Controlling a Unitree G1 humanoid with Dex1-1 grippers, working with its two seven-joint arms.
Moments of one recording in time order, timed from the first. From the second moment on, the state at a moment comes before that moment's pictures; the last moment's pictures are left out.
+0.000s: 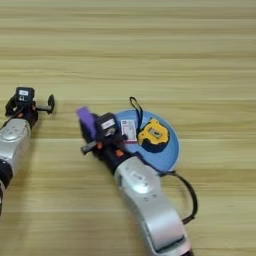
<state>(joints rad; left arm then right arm) -0.64 0.13 0.10 1.06 -0.02 -0.26 0.01 0.05 -0.06 0.27 -0.49 0.05 0.43 0.18</state>
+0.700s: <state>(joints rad) -0.65 0.12 0.09 1.07 -0.02 -0.26 0.02 -0.01 -0.28 -0.32 -0.10 0.14 0.33 0.16</state>
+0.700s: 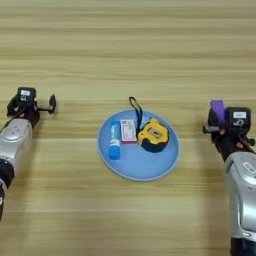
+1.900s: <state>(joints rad) -0.65 0.11 0.10 1.07 -0.01 -0.27 0.03 -0.05 -0.30 -0.29 -0.01 0.17 0.21 0.20</state>
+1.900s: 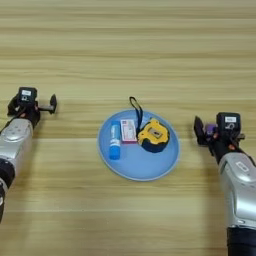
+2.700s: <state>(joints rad) -0.65 0.11 0.10 1.07 -0.01 -0.27 0.03 -0.01 -0.27 -0.14 -0.11 0.17 0.05 0.33</state>
